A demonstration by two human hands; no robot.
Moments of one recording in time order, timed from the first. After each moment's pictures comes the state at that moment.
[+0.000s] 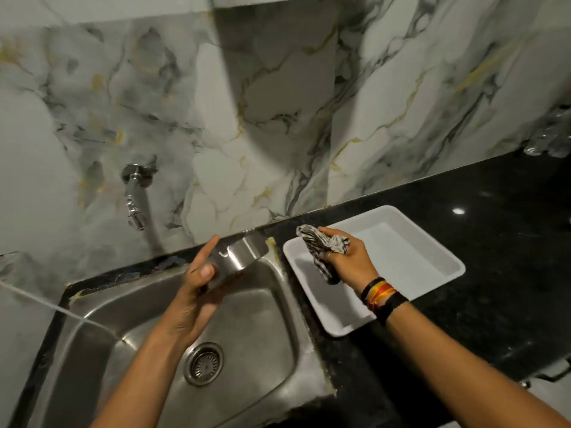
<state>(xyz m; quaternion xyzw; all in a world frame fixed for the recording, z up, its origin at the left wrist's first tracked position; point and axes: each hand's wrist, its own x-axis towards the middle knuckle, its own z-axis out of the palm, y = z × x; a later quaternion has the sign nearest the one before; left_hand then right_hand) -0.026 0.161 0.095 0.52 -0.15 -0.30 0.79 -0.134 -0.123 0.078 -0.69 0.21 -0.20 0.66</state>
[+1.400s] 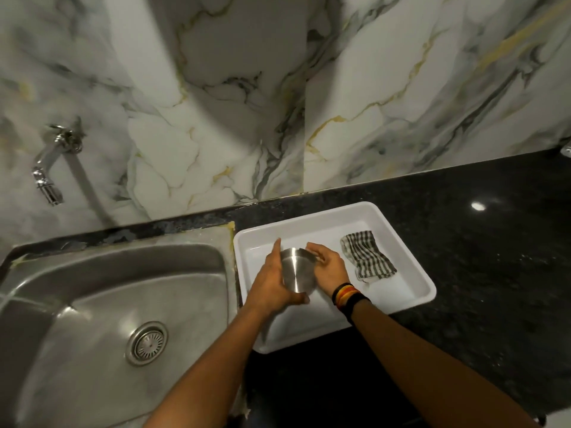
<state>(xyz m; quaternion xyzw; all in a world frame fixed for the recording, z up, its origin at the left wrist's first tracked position) -0.064 -0.115 -0.048 0.87 -0.21 -0.22 0.38 -0.114 -0.272 -0.056 -0.75 0.29 -0.06 0.59</state>
